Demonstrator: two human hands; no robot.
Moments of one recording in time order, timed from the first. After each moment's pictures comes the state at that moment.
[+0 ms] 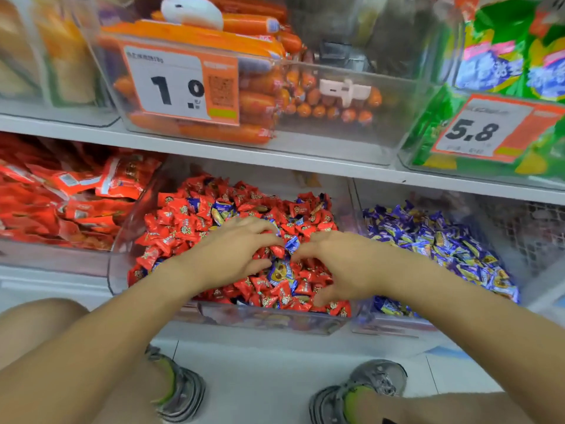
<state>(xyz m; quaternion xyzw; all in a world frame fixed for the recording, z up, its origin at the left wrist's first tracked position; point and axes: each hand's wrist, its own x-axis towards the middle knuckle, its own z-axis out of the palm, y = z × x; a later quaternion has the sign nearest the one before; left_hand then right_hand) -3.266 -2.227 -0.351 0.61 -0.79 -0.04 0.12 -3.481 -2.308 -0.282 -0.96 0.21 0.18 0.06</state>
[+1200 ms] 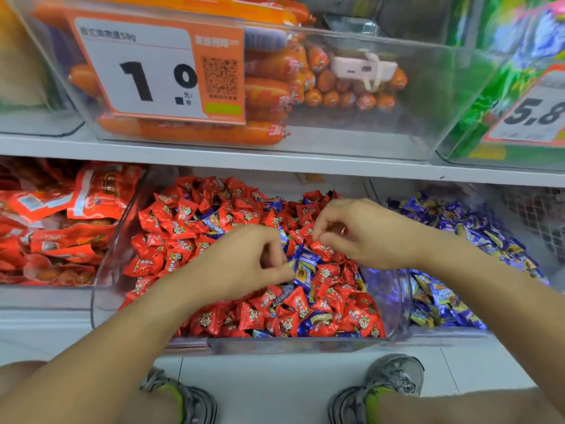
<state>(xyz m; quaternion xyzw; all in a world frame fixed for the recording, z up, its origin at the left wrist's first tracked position) -3.264 -2.234 -0.329 0.64 -0.68 -0.27 0.24 -3.462 -2.345 -0.281 -0.95 0.27 0.00 0.18</state>
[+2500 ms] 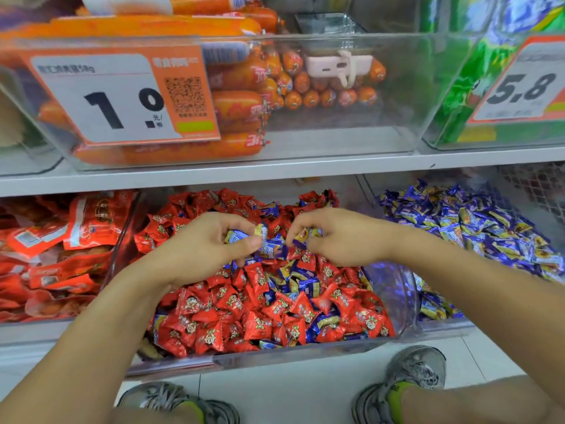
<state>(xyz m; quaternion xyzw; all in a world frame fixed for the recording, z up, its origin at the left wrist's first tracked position) -3.218 -2.244 -0.313 0.62 -0.61 -0.40 0.29 -3.440 -2.346 -0.298 -0.88 0.33 0.04 0.34</state>
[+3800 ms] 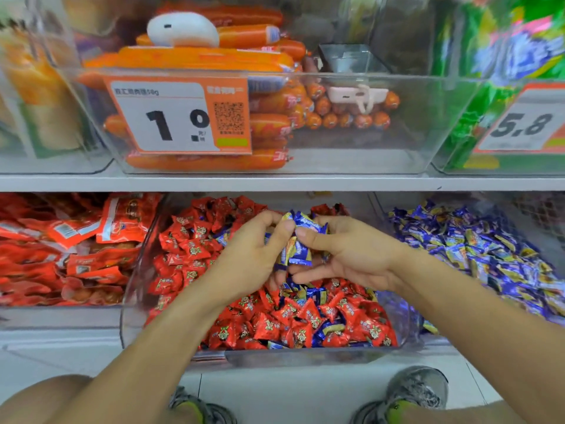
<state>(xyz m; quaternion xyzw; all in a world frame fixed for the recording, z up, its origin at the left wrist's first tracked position) -3.274 -2.239 -0.307 0.62 -0.53 -0.39 0.43 -3.432 -2.312 -0.281 -0.55 0.35 -0.11 0.75</state>
